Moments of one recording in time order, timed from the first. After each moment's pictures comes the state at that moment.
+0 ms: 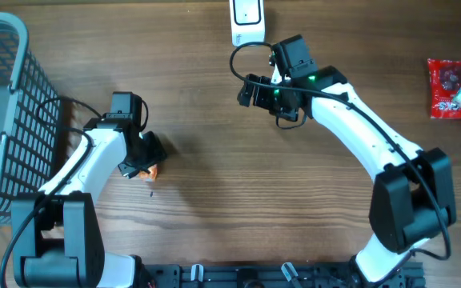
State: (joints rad) left arm -0.04 1.62 0.90 -0.76 0.05 -0.52; right arm 0.41 1.85 1.40 -0.65 -0.27 0.64
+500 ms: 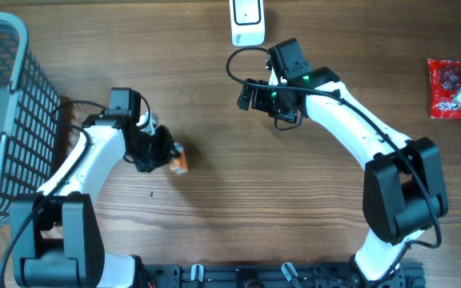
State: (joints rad) left arm -0.04 1.62 0.94 -0.77 0.47 -0.51; right arm 0.41 1.91 1.40 -0.64 -0.27 0.59
